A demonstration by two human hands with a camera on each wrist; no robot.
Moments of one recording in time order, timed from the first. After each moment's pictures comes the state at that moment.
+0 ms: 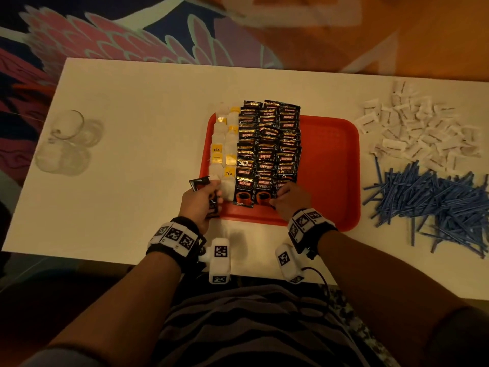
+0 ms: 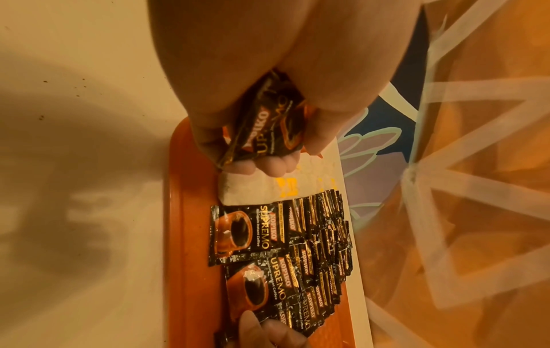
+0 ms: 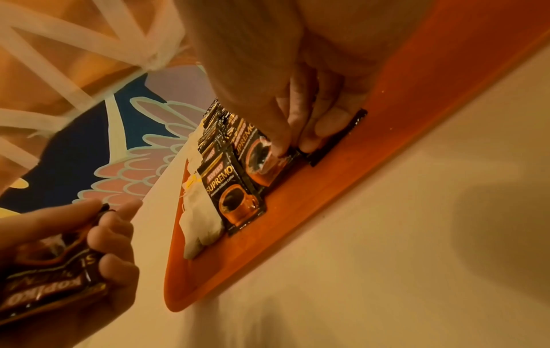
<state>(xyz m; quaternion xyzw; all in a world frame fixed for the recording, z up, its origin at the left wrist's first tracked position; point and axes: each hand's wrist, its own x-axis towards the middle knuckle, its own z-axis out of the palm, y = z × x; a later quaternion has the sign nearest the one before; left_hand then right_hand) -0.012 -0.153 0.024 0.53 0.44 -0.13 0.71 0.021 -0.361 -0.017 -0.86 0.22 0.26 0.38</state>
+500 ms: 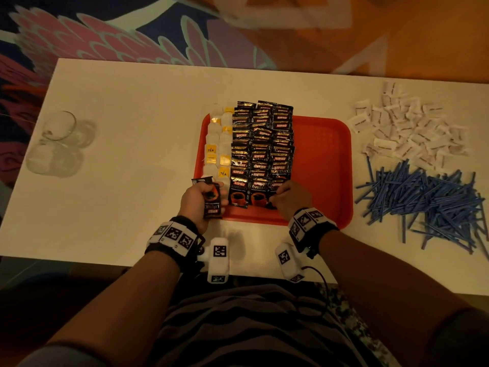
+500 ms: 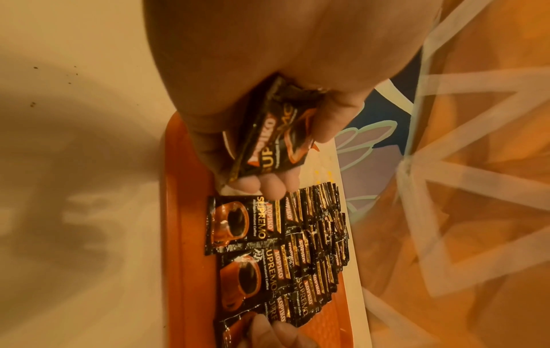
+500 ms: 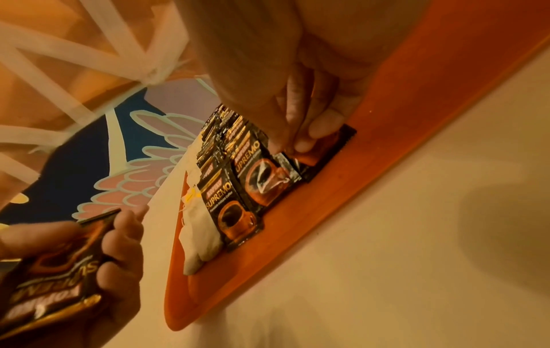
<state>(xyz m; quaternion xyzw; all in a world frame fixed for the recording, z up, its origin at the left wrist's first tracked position) -0.012 -0.162 0.030 0.45 0.40 -0.18 0.77 0.022 -0.377 -0.010 -0.86 0.22 0.25 0.38</state>
